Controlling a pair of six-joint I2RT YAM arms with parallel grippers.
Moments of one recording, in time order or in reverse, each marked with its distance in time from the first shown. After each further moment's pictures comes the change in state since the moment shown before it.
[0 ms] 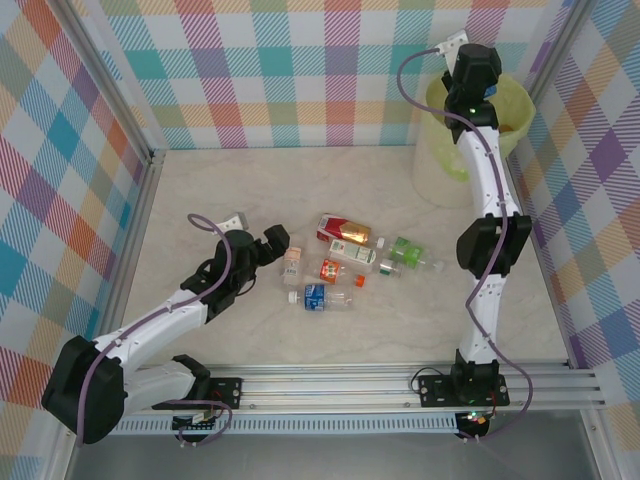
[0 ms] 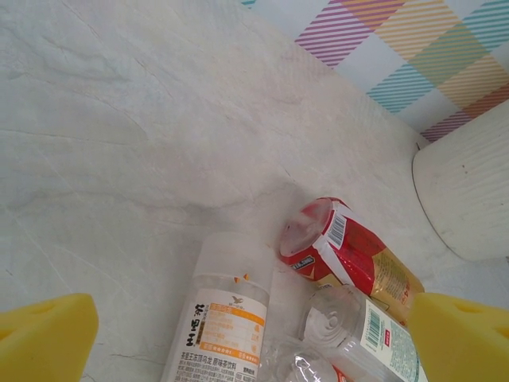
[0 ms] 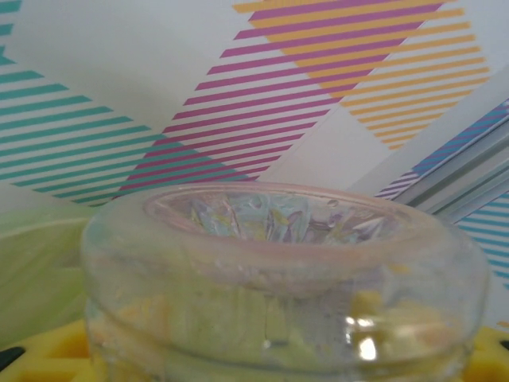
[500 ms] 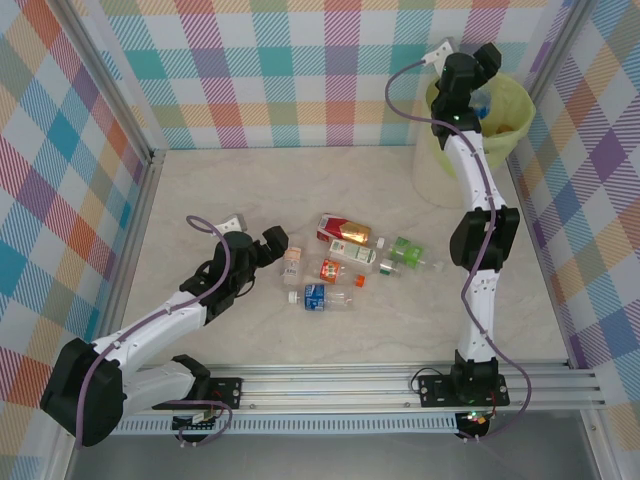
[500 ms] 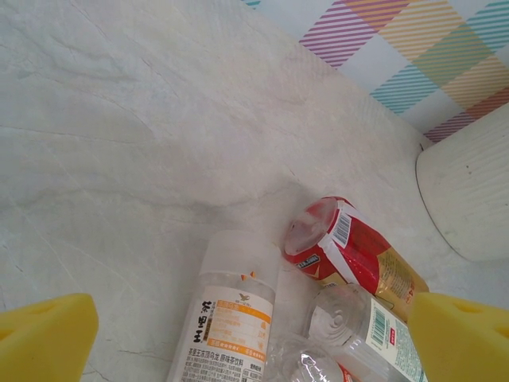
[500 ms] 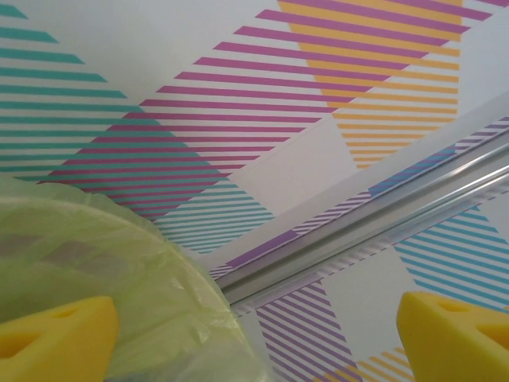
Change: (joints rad) left arm 0.001 -0.014 -0.011 -0.003 -0.006 0.000; right arm 0.015 0.080 -0.032 0.220 0.144 -0.278
